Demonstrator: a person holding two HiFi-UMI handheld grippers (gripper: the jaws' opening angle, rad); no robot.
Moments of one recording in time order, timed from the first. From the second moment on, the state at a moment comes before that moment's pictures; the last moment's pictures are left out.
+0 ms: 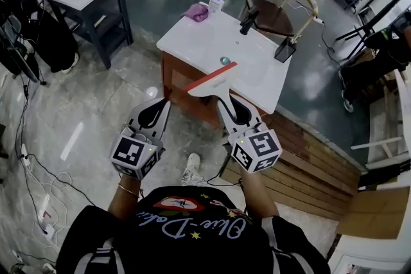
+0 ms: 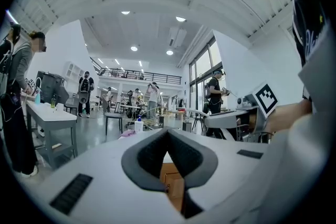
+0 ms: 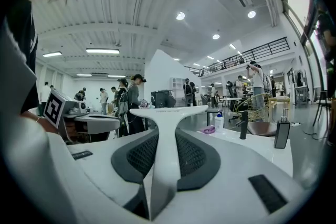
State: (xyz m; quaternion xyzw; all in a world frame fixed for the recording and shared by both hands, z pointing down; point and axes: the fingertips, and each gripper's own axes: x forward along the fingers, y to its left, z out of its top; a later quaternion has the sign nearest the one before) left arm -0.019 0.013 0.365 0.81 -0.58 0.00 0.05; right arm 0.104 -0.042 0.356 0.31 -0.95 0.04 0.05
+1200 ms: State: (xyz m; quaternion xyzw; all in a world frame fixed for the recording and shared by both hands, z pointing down) left arm -0.018 -0.039 0.367 0.81 -0.59 0.01 0.06; right arm 0.100 -0.103 0.356 0.30 -0.95 0.04 0.04
